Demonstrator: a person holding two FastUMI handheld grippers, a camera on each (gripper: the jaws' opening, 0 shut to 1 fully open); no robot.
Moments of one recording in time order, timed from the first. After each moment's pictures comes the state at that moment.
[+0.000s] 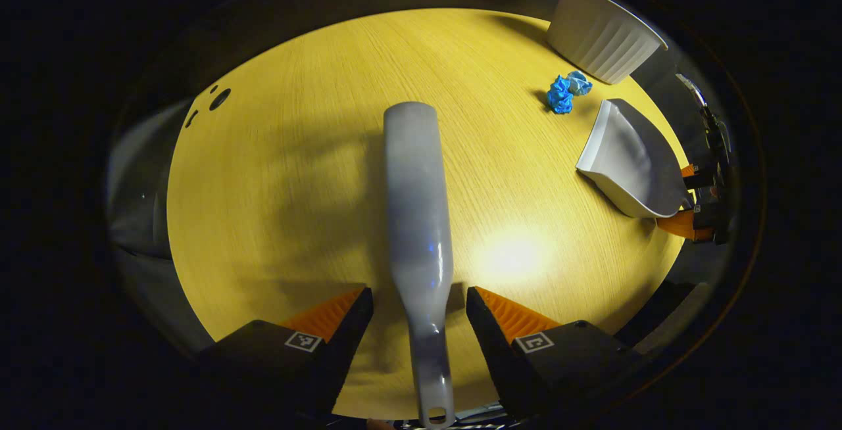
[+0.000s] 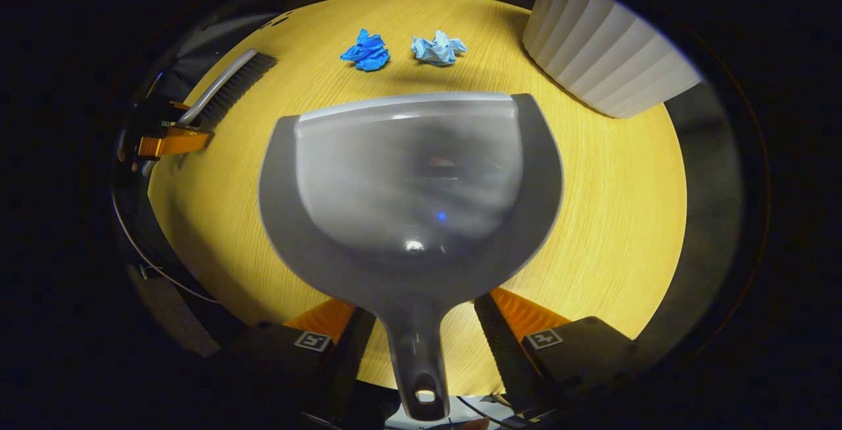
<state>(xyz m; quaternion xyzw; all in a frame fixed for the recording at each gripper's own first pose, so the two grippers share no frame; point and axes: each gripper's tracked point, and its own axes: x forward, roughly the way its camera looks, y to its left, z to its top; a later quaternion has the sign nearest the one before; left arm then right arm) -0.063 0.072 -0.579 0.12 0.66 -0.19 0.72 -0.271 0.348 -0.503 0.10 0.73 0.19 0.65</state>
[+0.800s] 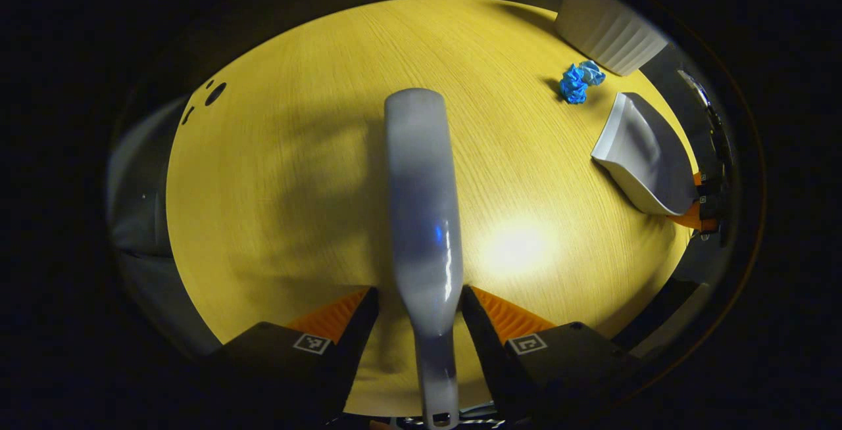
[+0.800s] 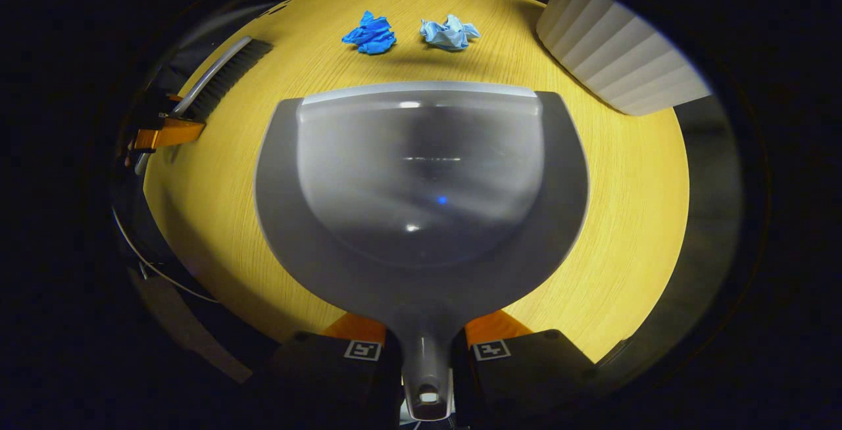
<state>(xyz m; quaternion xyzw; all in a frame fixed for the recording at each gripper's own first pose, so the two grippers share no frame) -0.061 0.070 -0.586 0.14 0.68 -0.18 0.70 -0.275 0.354 -0.501 0.08 0.75 0.19 0.63</state>
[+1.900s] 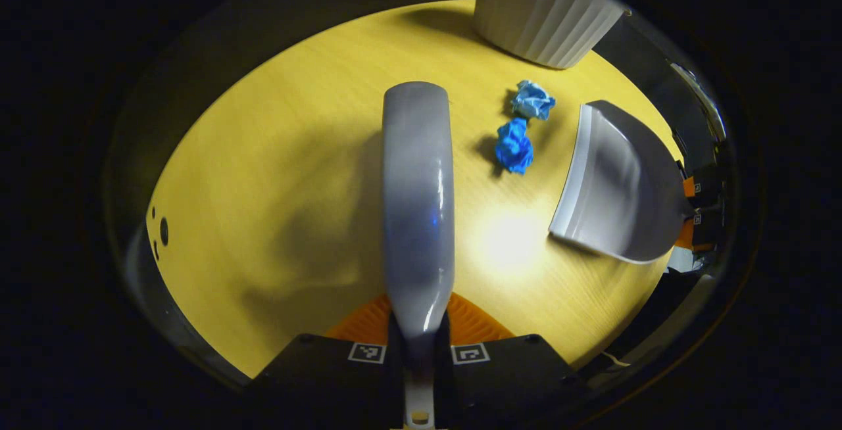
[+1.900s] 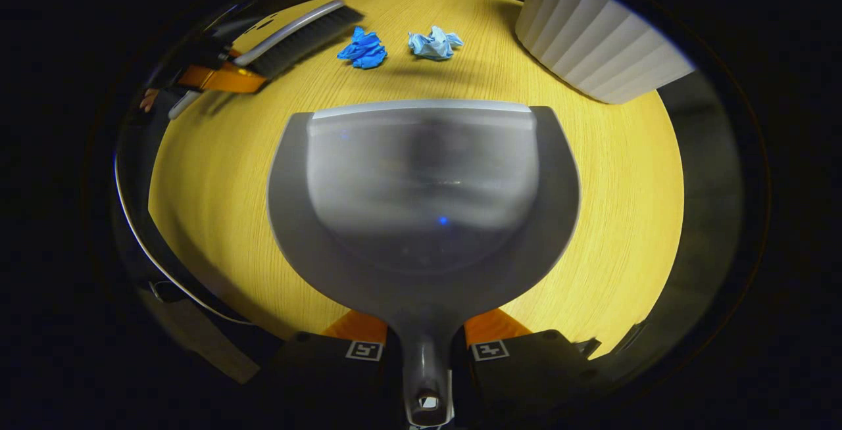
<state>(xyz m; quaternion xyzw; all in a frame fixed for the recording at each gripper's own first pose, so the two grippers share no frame) 0.043 -0.051 -0.586 0.23 0.61 -0.34 0.67 -0.272 0.354 -0.480 0.11 0.75 0.16 0.63</state>
